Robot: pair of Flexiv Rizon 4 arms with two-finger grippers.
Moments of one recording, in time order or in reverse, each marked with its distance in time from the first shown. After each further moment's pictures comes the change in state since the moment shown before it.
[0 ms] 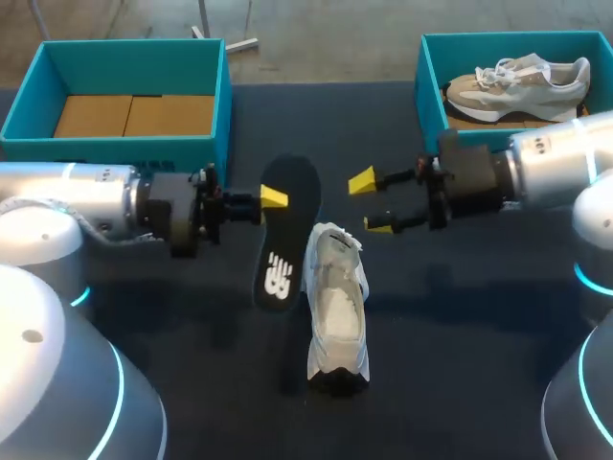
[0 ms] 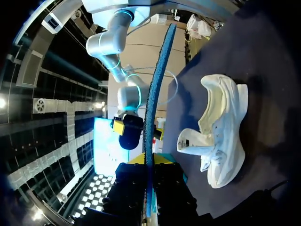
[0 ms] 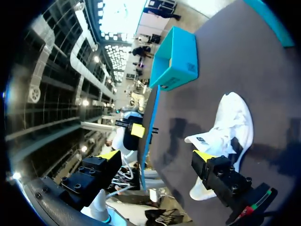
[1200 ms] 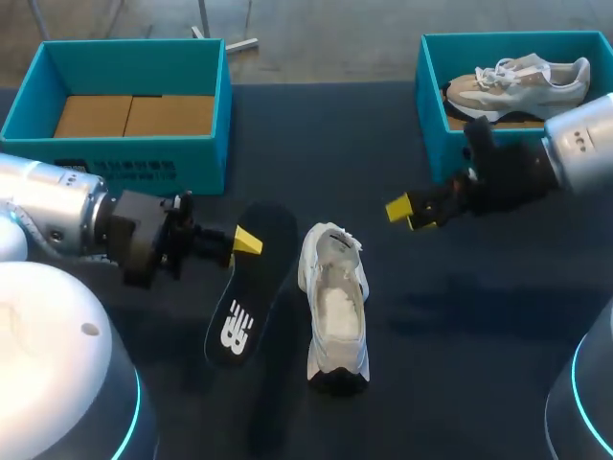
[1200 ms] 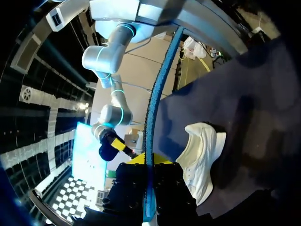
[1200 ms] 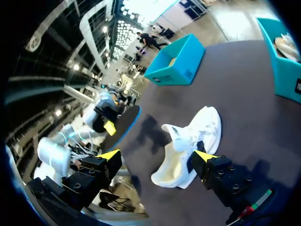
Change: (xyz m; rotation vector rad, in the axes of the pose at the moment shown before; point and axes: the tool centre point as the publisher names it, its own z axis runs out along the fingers) left arm 0.006 -0.082 -0.028 0.091 0.189 -0.149; right arm -0.030 -0.021 -0.047 0.070 -0.219 -0.369
